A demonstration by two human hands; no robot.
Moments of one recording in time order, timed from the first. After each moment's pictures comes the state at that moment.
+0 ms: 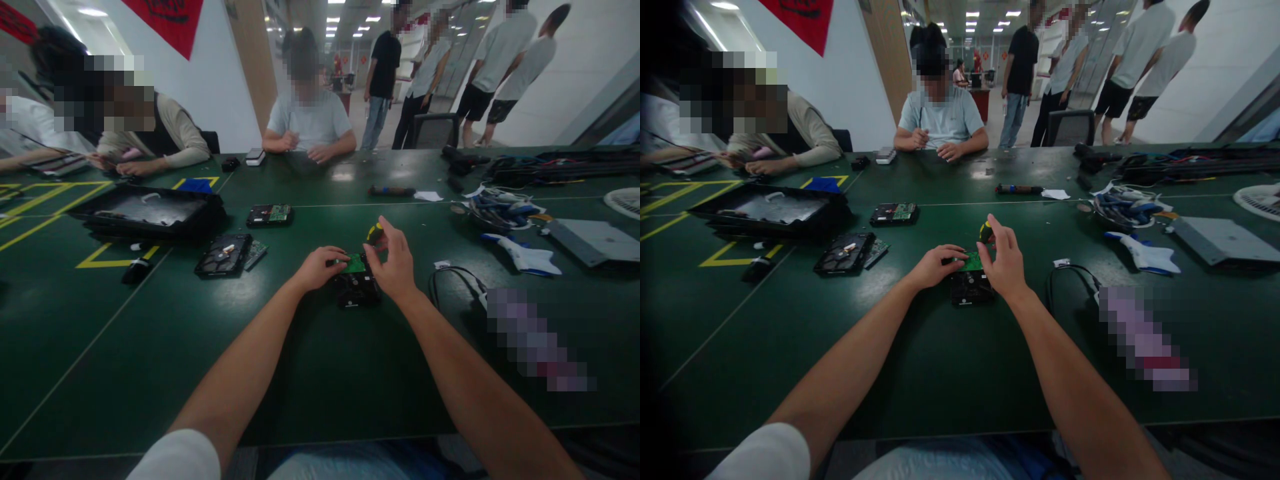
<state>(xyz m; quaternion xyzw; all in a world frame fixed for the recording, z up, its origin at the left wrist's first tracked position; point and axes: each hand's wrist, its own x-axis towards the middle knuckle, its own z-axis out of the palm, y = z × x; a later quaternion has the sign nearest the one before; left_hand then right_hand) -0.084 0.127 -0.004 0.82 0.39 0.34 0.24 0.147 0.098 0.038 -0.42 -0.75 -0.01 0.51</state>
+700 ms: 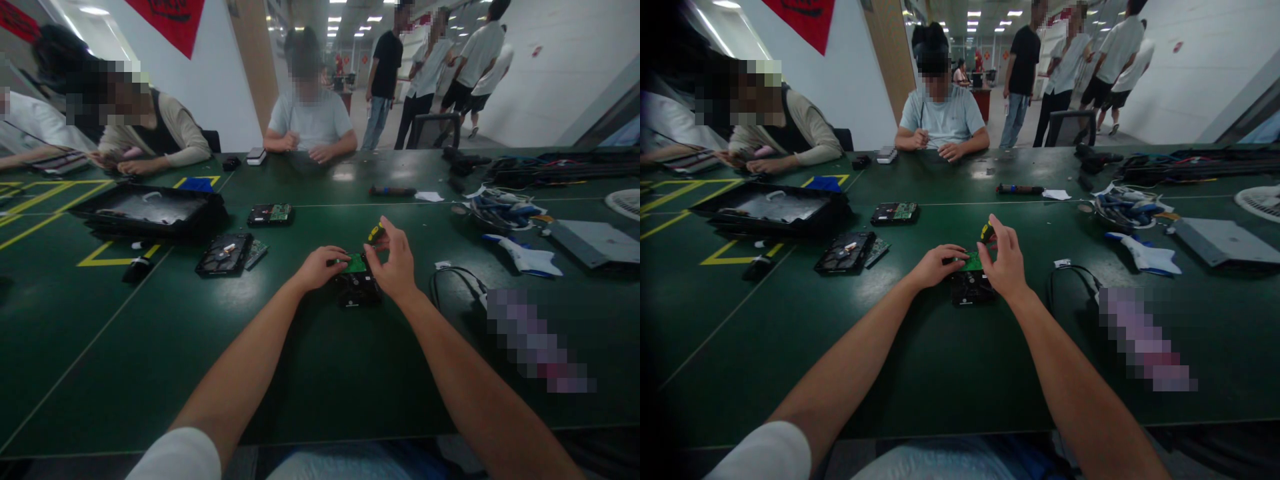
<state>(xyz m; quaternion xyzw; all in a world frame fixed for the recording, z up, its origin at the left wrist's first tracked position) -0.084 0.127 -0.004 0.82 0.39 0.34 0.24 0.145 0.100 0.038 -0.41 -0.75 -0.01 0.52</state>
